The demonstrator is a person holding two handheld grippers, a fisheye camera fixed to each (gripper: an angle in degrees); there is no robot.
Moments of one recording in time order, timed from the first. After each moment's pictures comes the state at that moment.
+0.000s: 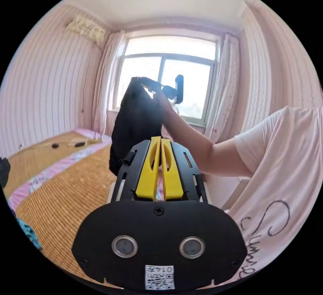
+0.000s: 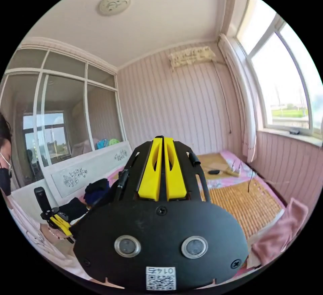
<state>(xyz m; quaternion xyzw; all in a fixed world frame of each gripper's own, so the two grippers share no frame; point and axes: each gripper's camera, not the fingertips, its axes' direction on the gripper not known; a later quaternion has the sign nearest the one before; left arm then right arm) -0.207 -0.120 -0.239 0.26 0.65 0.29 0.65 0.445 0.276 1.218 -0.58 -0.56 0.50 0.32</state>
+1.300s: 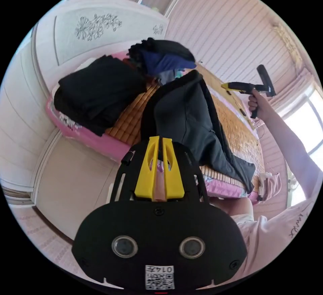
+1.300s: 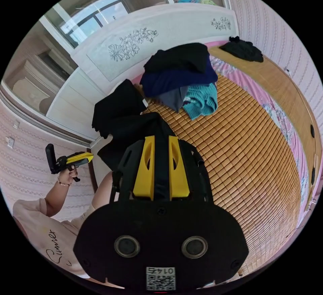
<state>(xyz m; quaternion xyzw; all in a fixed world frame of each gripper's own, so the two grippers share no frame) -0.536 0.003 0.079 -0.14 0.18 -0.19 0.95 0.100 -0.267 0.737 -0.37 -0.89 0.16 -0.23</state>
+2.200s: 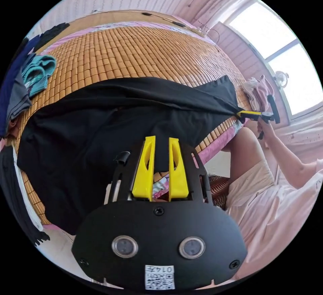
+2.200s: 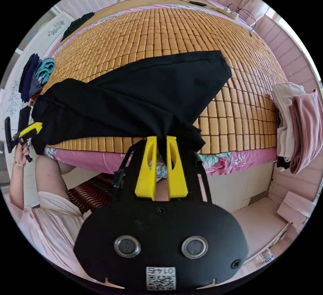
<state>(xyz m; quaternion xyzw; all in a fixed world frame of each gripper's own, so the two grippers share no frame) -0.186 -0.073 0.237 -0.25 0.31 0.24 0.89 0.394 0.051 0.539 -0.76 -0.64 0.00 -0.12</state>
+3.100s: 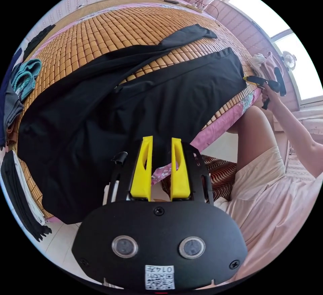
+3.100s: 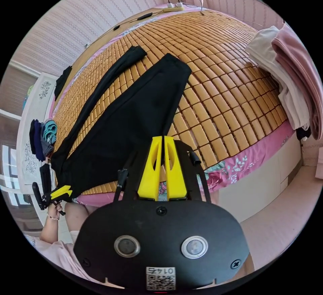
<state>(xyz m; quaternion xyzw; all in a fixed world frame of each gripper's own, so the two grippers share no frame) -0.071 -0.007 0.284 -0.30 0.27 0.28 0.87 0.463 0.097 0.341 -0.86 -0.49 0.08 -0.12</state>
